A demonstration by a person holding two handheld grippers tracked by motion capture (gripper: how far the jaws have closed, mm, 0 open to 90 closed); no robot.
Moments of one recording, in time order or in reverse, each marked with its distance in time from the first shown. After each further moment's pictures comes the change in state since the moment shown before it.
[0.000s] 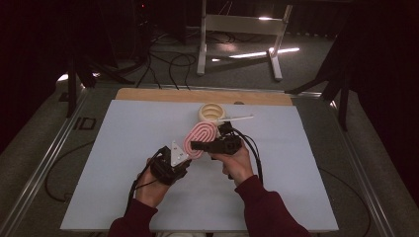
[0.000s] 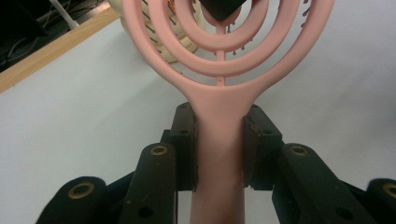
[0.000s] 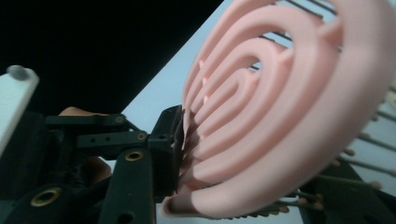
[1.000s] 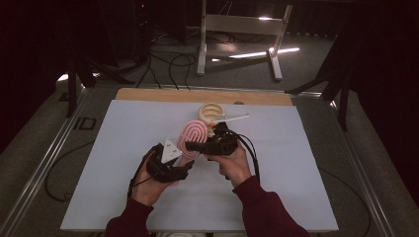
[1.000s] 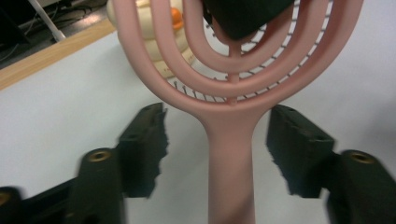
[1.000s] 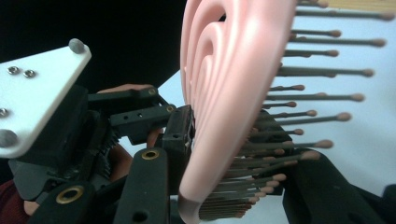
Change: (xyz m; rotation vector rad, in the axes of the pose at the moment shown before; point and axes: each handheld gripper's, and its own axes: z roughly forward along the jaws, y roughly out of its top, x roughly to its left) left arm 0.013 -0.001 -0.009 -0.084 -0.062 -0.055; right arm 0.024 0.006 -0.002 -0.015 0.027 -0.110
